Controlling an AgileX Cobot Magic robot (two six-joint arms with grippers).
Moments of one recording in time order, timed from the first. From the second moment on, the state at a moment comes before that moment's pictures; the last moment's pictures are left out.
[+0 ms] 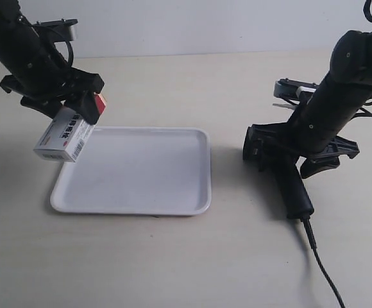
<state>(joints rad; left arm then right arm) -0.28 1.92 -1.41 -0.27 0.97 0.17 0.38 1.94 -1.06 0.29 0.68 0.10</state>
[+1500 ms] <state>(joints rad) -0.31 1.92 -1.41 -0.32 0.95 0.15 0.61 1.79 -1.09 0.20 0.76 0.12</state>
